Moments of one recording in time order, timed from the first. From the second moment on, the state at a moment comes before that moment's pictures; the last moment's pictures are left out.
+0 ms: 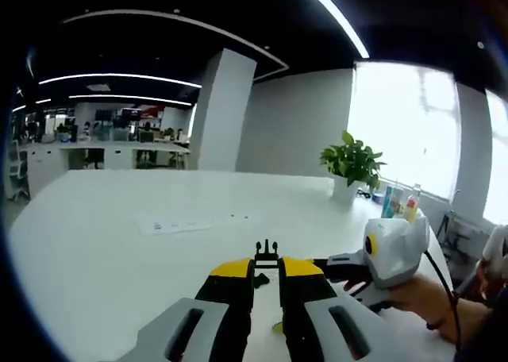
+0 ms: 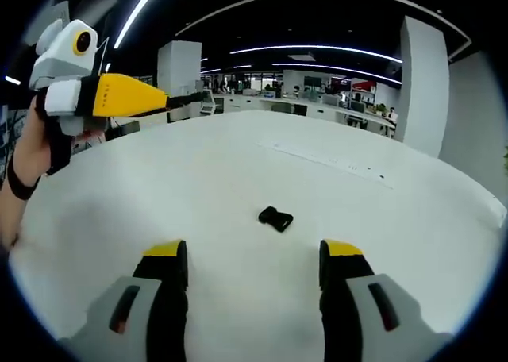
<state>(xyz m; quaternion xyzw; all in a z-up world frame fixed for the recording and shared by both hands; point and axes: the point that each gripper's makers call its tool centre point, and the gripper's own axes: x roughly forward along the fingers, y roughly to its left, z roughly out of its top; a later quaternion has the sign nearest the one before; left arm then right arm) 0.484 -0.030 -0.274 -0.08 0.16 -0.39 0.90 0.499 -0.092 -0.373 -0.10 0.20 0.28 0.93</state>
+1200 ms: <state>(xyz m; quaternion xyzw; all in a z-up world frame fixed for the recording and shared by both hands) 0.481 -0.031 -0.269 -0.11 0.16 -0.40 0.90 0.556 -0.091 -0.374 -0.08 0.20 0.29 0.93</state>
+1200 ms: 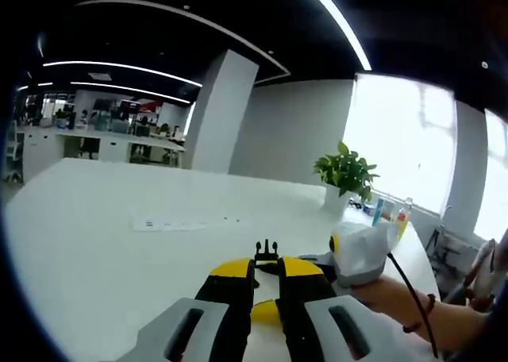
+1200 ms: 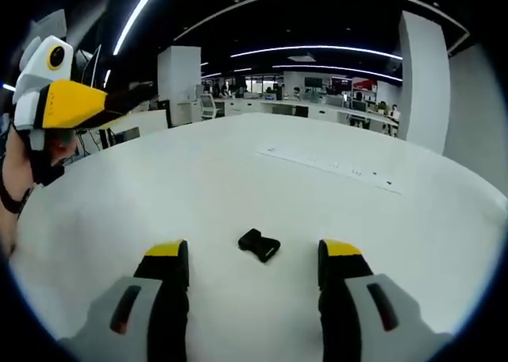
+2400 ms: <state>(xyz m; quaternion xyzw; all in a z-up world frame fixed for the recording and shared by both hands) 0.484 -0.030 -0.272 -0.12 0.17 -0.40 0.89 0.538 -0.071 -0.368 -0.09 0.18 0.35 0.92</state>
